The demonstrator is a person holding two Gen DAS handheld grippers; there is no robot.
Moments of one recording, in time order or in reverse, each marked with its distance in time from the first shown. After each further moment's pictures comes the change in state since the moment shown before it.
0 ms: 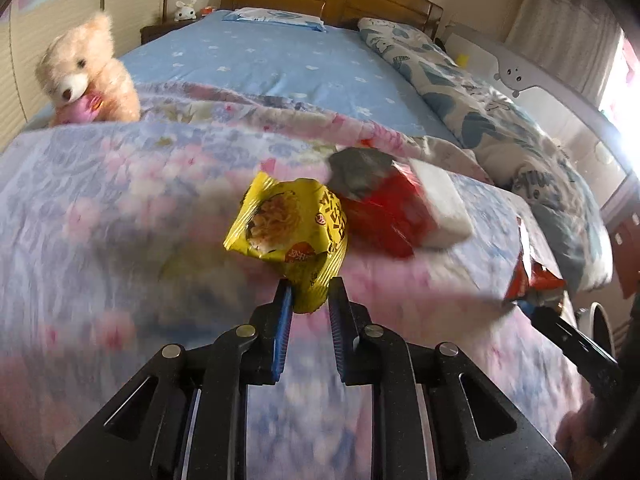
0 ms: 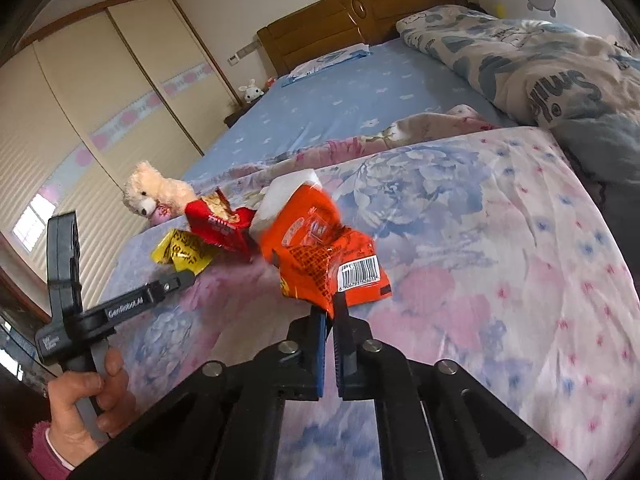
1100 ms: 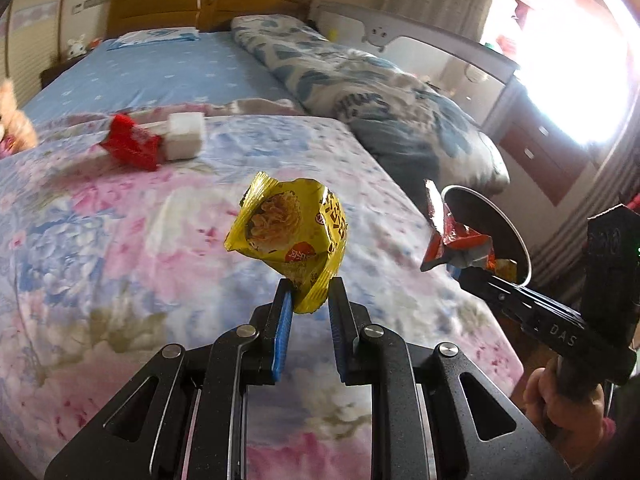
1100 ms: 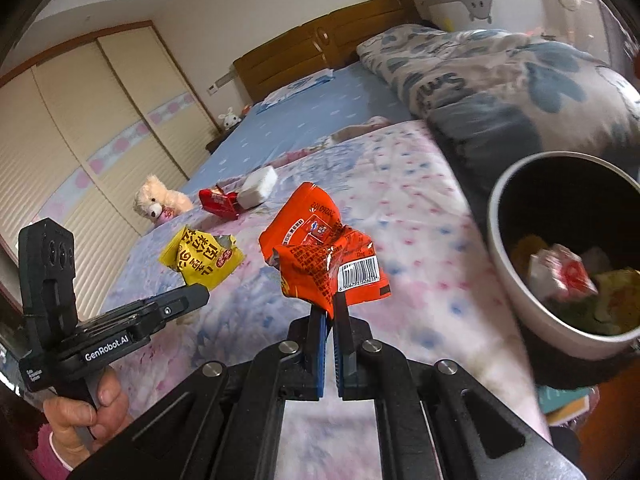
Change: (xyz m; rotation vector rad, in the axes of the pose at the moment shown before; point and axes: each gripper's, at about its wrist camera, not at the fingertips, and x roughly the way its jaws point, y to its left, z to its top) left arm -0.096 -0.157 -0.111 0.275 0.015 -0.281; right arm -0.165 -0.049 -0.092 0.081 -0.095 -0.079
